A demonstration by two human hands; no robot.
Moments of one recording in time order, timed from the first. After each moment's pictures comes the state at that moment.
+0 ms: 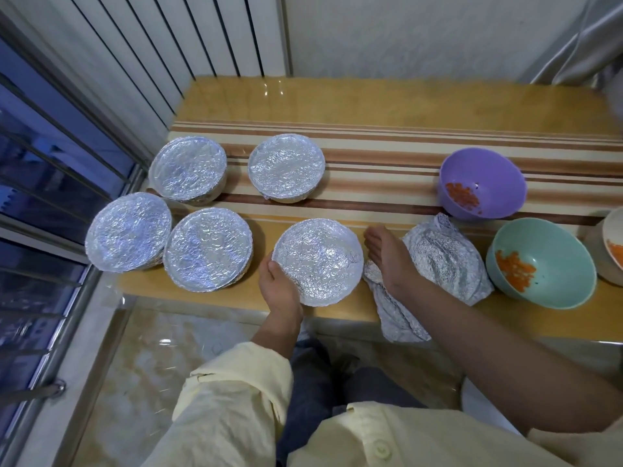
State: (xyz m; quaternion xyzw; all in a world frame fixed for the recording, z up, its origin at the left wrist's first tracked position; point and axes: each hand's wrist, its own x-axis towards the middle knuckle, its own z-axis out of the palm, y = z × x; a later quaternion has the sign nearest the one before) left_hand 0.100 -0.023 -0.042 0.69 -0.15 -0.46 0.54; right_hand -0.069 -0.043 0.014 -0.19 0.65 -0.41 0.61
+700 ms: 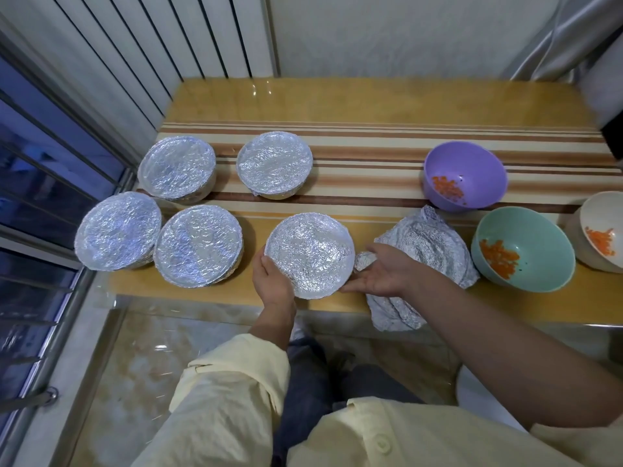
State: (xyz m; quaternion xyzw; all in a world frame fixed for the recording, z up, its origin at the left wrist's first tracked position) left_hand 0.094 -0.013 -0.030 0.69 -0.19 -0.45 0.53; right_hand -0.085 -0.020 0.031 0.11 0.52 -0.30 0.80
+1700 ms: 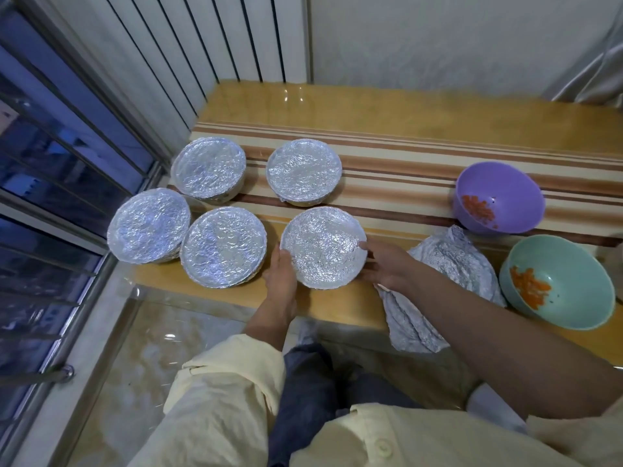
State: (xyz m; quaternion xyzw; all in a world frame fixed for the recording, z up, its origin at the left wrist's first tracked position) left_hand 0.138 -0.040 -0.096 0.69 -0.21 -0.57 0.40; right_hand -0.053 -0.061 0.019 -0.16 0.63 -0.29 0.71
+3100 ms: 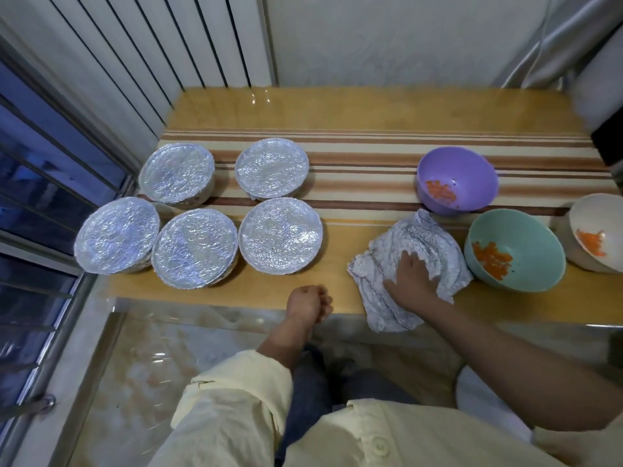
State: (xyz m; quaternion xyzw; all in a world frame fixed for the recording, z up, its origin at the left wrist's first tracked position) left_hand 0.063 0.018 -0.026 0.69 -0.19 -0.66 0.23; right_hand -0.140 0.012 -0.042 -0.53 0.79 0.09 0.29
